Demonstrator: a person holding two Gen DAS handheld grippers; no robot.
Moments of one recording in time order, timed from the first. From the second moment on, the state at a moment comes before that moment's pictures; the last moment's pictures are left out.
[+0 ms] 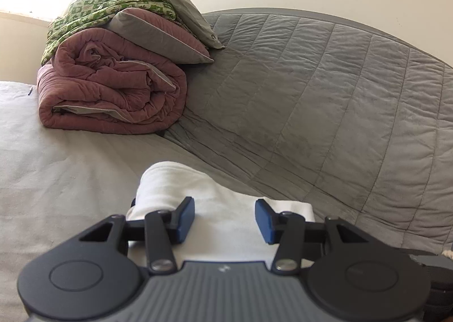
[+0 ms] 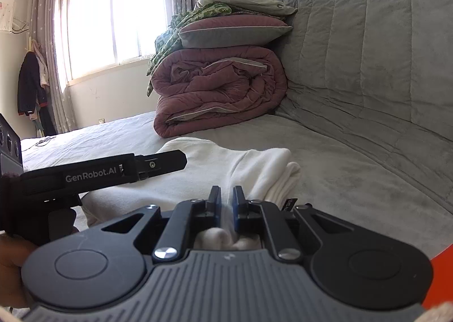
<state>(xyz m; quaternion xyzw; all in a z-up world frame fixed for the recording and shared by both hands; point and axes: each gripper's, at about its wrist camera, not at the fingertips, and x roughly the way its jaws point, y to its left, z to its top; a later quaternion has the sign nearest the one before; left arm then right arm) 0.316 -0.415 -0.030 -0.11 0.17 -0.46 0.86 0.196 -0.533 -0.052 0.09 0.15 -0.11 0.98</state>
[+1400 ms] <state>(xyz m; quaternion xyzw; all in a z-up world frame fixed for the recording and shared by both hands) 0.197 -0.307 0.102 -0.07 0.30 -0.29 0.91 0.096 -0.470 0.074 0.02 0.18 -0.11 0.98</state>
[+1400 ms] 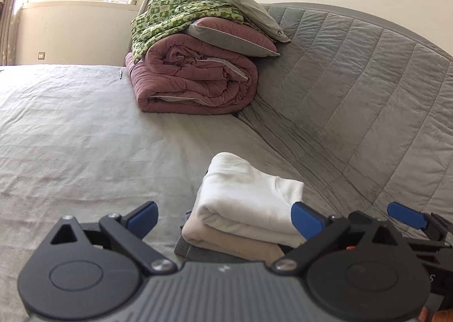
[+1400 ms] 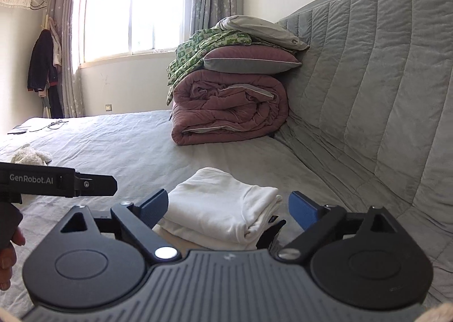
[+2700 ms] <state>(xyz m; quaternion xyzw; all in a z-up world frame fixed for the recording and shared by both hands) 0.053 -0.230 0.110 0.12 0.37 -0.22 0.89 -0.031 -0.366 0.083 0.13 0.27 -0.20 0.93</state>
